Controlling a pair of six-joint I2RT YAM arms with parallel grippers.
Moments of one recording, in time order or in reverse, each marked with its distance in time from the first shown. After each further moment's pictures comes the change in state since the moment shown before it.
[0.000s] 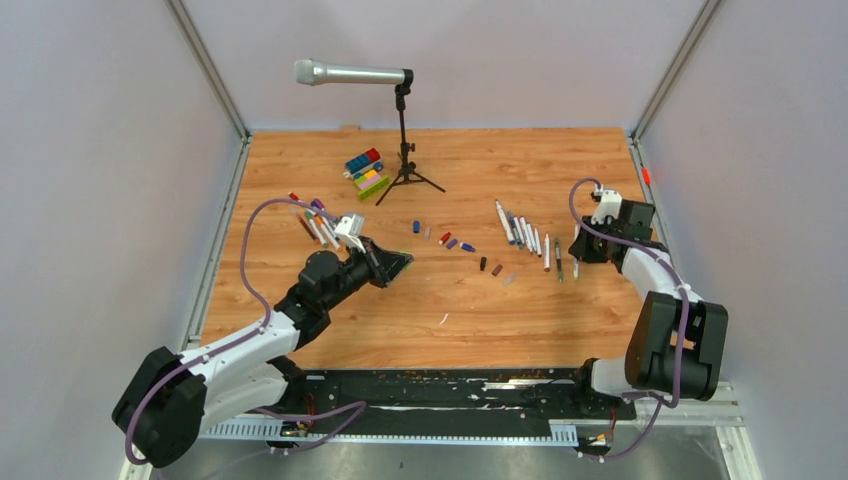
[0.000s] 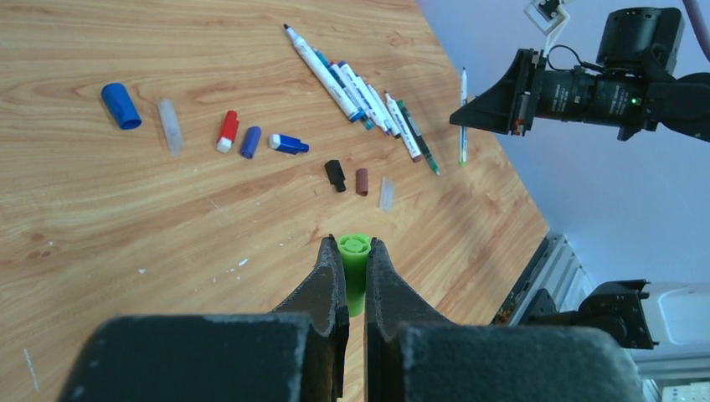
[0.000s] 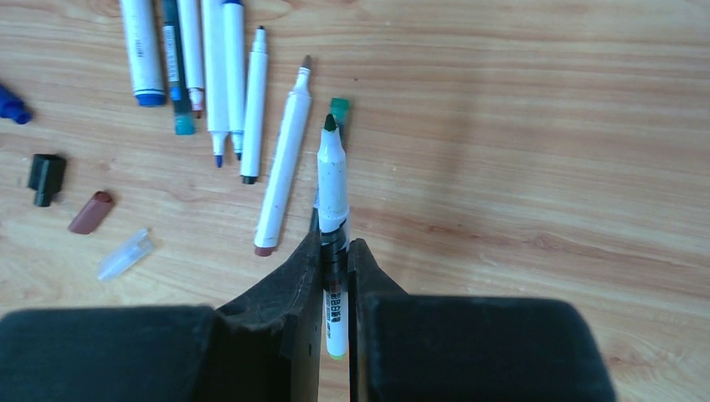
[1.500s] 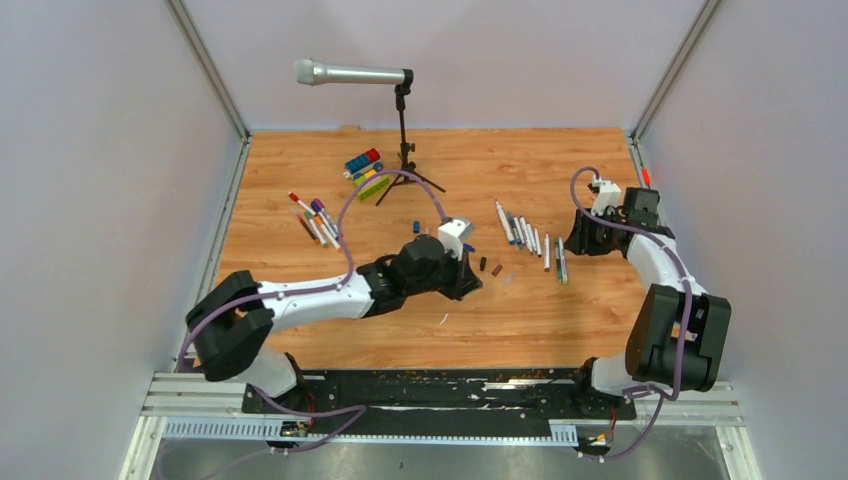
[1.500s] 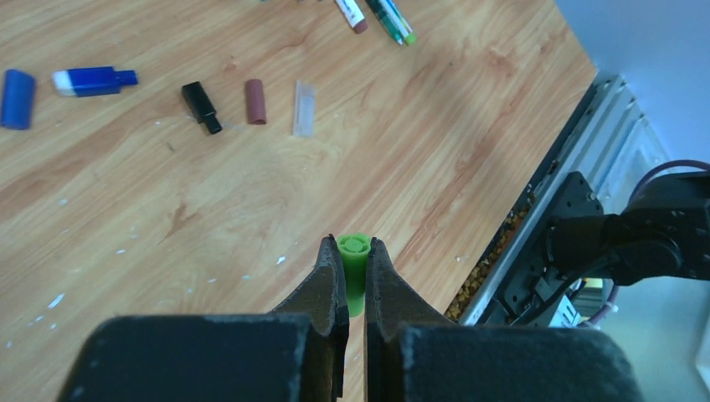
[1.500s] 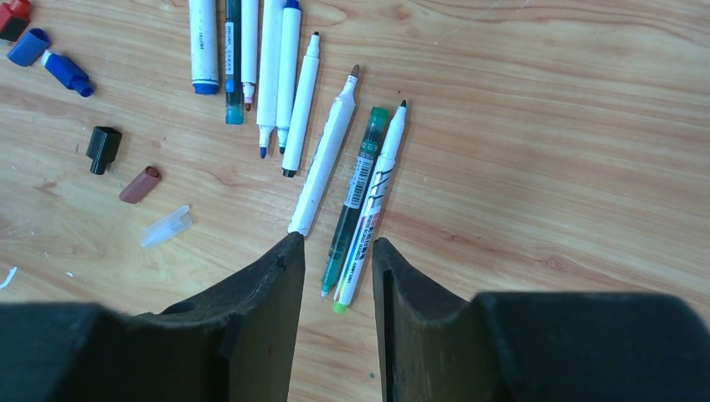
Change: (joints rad) left arm -0.361 0.466 0.463 -0.306 -0.077 0.127; right arm -0.008 0.070 0.137 -0.160 -0.080 -0.084
